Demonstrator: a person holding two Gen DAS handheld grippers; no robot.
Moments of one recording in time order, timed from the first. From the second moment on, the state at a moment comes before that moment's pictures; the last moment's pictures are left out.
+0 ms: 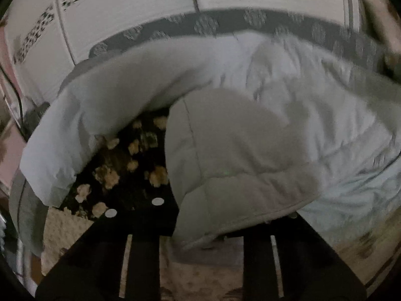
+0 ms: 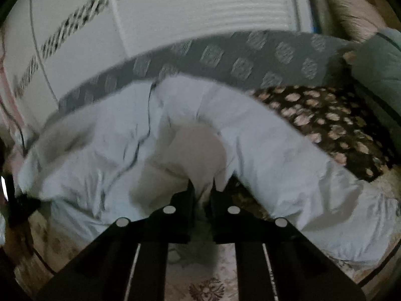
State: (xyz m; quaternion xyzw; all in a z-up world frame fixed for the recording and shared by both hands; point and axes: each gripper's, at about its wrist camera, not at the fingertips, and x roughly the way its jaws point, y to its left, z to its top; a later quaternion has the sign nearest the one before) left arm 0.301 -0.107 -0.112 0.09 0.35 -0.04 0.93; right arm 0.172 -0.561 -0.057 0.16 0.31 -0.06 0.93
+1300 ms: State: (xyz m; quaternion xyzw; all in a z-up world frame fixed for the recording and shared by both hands) left arm 0.237 -0.085 -0.119 0.10 0.39 -0.02 0.92; right arm 0.149 -0.524 -0.124 0.06 0.45 -0.06 0.89
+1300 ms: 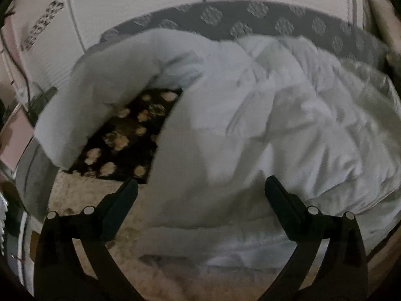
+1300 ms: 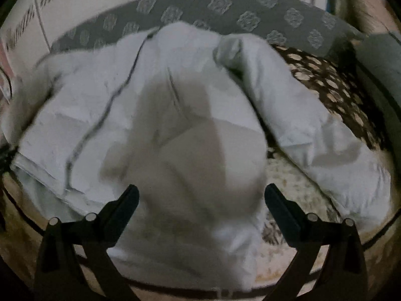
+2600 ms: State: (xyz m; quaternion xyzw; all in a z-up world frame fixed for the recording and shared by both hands) left arm 0.072 0.009 -0.033 -0.12 0.41 -0.05 0.91; right arm -0.010 -0.525 -0.041 0.19 0.36 -0.06 0.91
